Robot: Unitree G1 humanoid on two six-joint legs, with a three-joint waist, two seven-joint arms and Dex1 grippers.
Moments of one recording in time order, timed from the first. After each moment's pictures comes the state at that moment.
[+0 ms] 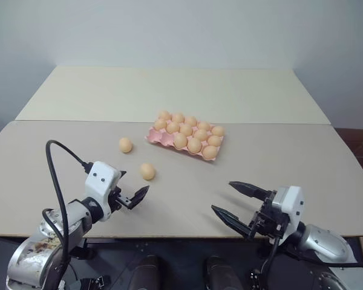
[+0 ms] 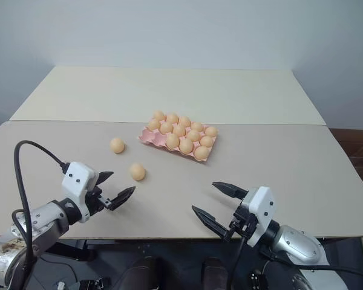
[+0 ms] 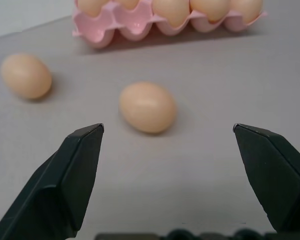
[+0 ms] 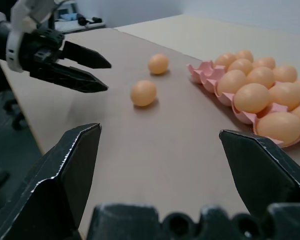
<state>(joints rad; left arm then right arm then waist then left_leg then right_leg) 0.08 0.60 0.20 -0.77 -0.52 0.93 -0.38 0.30 -0.58 -0.10 -0.78 0.56 0.34 0.71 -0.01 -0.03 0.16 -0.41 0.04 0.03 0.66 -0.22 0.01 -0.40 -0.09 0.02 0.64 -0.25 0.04</state>
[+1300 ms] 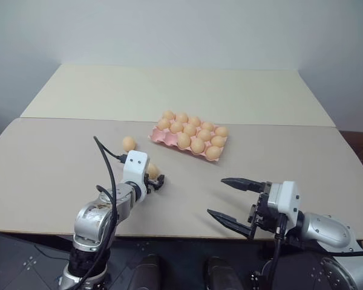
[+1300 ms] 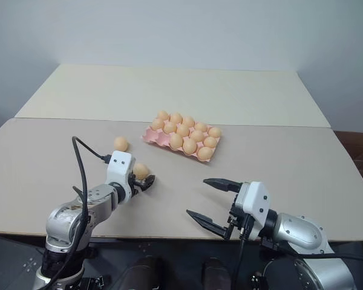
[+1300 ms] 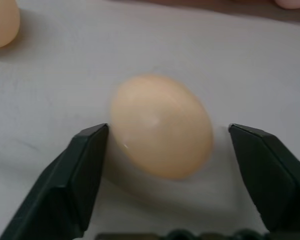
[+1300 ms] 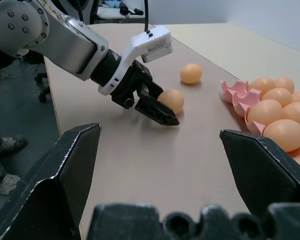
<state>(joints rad) -0.26 0.27 -0.02 -0.48 -0.32 1.14 -0.06 0.17 -0.64 -0.06 -0.75 0.54 0.31 0.78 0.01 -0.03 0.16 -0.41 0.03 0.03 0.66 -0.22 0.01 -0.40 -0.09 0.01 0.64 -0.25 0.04</state>
